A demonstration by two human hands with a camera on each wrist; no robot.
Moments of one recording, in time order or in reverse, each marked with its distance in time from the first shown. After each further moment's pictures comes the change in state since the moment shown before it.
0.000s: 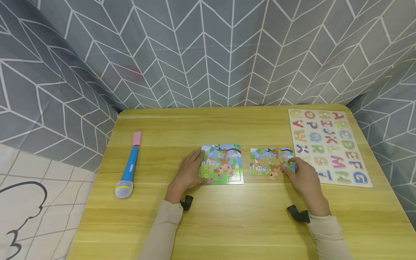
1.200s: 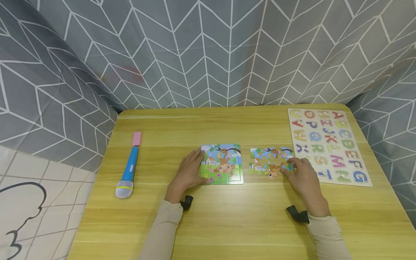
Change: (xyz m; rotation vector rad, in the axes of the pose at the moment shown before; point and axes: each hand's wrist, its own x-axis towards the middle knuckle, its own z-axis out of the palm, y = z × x) left_hand -0.001 0.003 -0.003 0.004 0.013 0.018; right_hand -0.007 -0.007 -0.001 -0.005 0.022 0.011
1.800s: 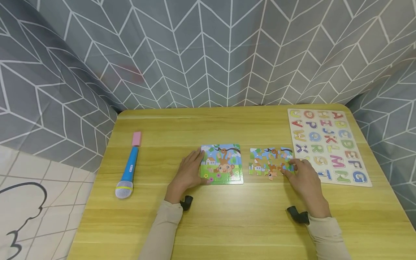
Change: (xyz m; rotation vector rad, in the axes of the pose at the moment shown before) left_hand 0.000 0.000 0.001 0.003 -0.001 -0.003; right_hand -0.004 0.003 -0.002 -0.036 -0.005 -0.007
